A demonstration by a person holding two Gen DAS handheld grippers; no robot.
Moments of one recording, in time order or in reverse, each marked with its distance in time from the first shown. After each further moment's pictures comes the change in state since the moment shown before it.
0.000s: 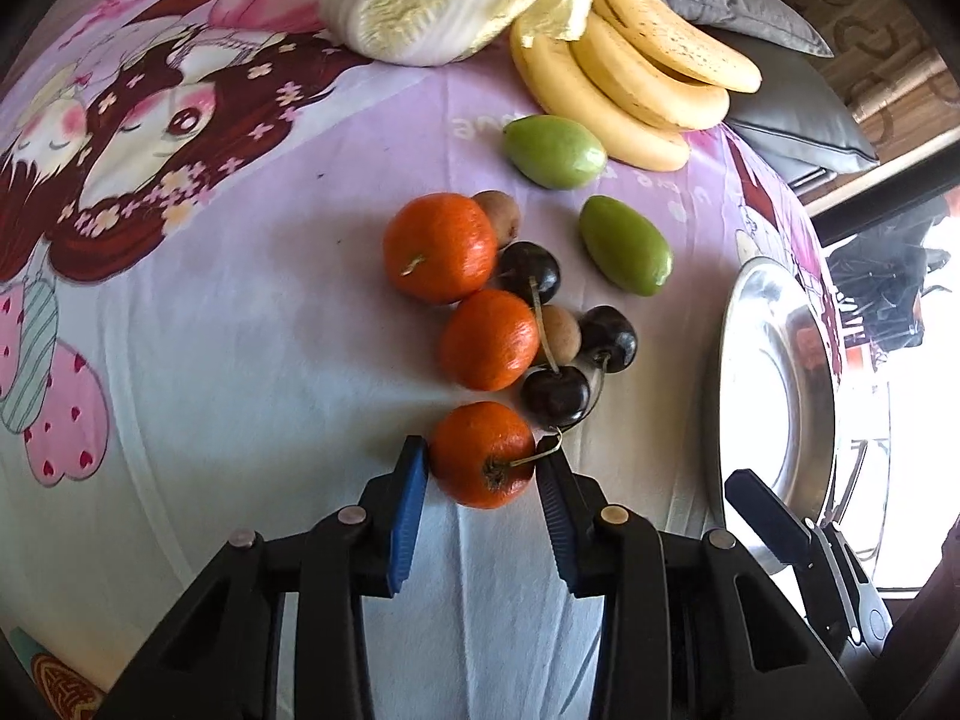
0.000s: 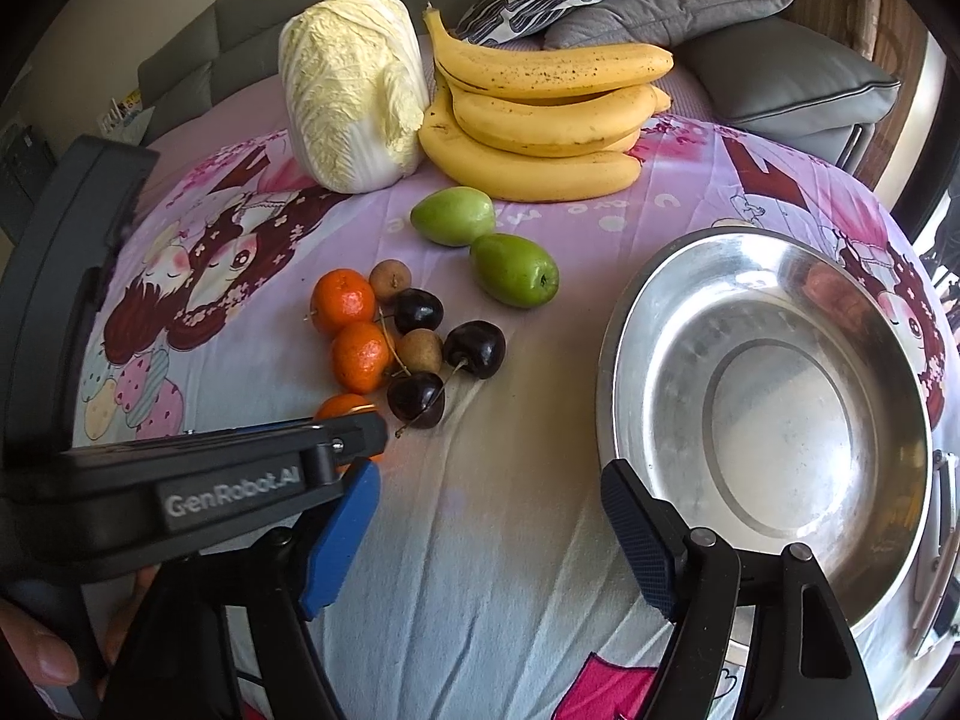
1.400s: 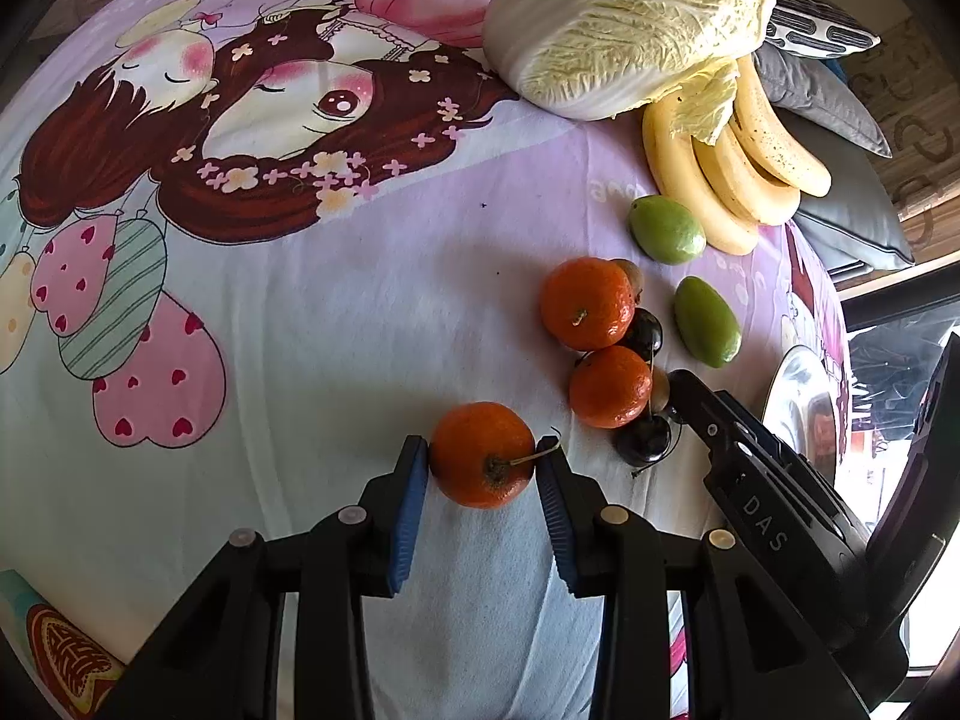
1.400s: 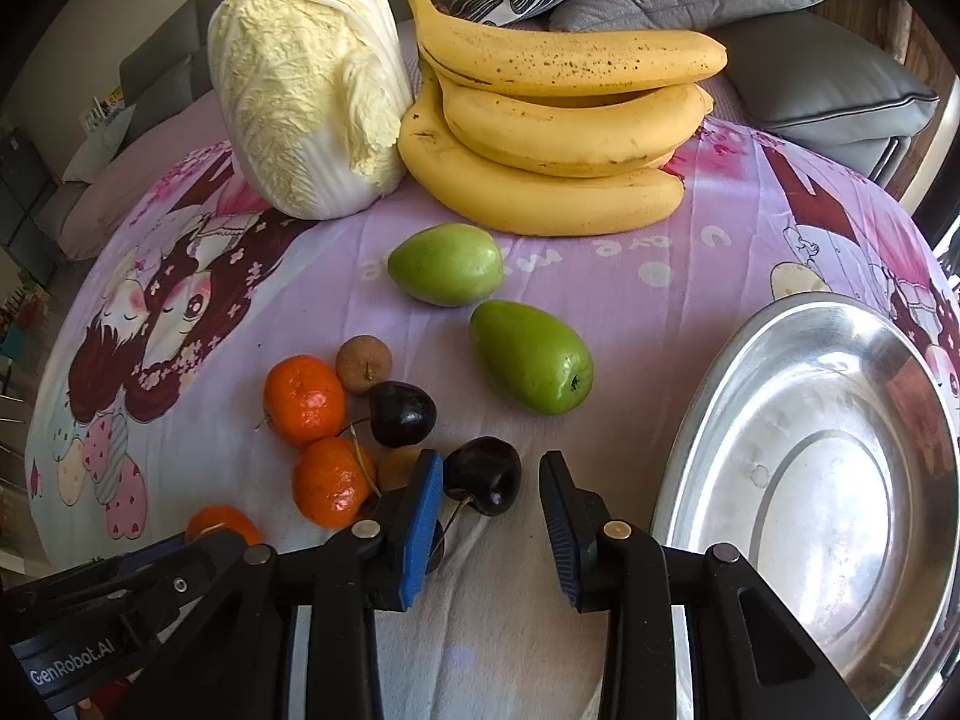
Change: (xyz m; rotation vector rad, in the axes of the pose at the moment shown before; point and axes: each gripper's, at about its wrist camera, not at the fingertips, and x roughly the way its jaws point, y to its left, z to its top) left arm -0.026 0.058 0.003 -0.177 -0.055 0.027; right arm 0.052 0.007 0.053 0.009 0.036 -0.008
